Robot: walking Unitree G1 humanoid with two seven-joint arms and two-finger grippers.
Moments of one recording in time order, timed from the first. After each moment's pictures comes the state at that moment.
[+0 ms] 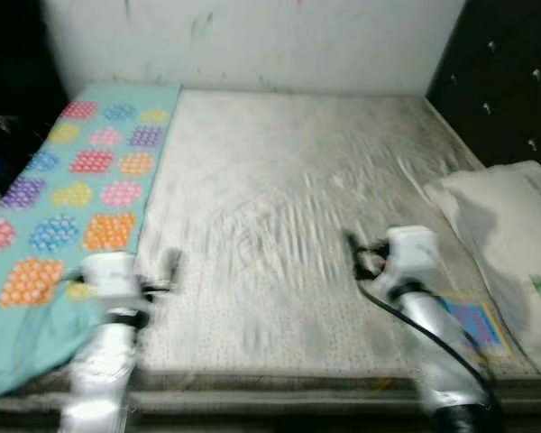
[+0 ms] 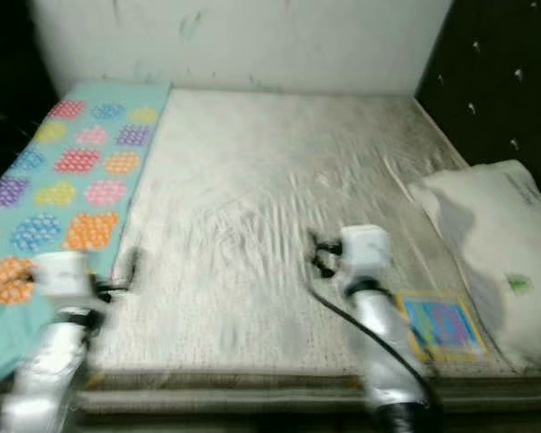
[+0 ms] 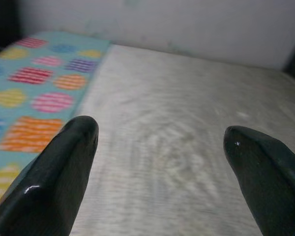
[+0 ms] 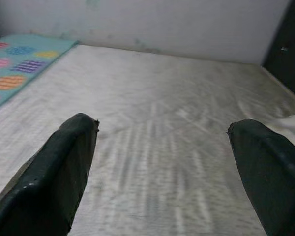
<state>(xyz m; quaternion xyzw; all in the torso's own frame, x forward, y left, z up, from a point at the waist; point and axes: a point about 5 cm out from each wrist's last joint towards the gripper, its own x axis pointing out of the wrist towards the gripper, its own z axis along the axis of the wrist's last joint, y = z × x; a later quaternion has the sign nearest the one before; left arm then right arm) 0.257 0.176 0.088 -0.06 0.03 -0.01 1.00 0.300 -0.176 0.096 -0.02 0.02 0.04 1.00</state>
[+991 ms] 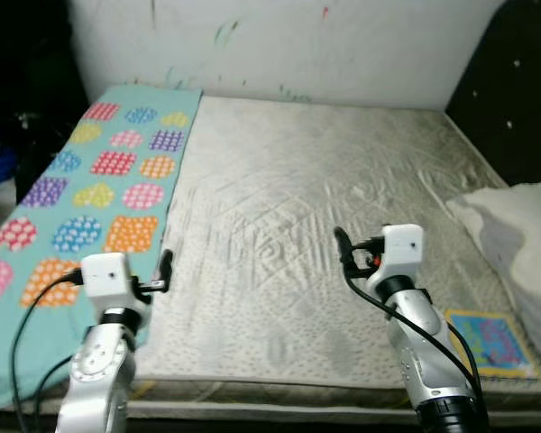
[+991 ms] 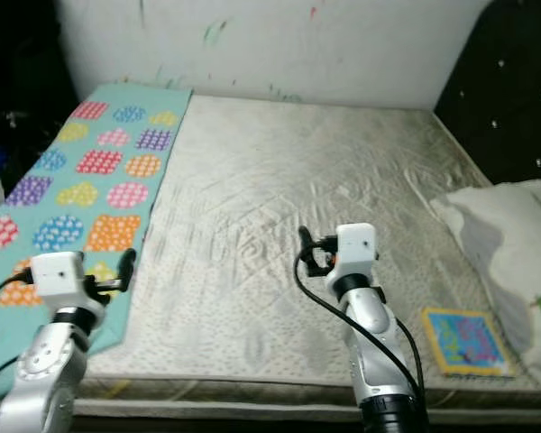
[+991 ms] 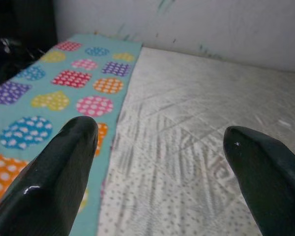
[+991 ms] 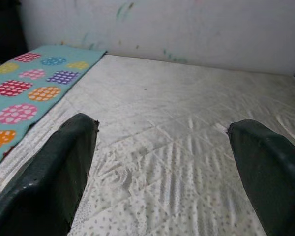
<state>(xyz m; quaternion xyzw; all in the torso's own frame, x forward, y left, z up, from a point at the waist) 0.258 0.196 0.090 -0.05 0.03 0.03 1.00 0.306 -0.157 0.101 -0.01 0.01 0.06 1.00</state>
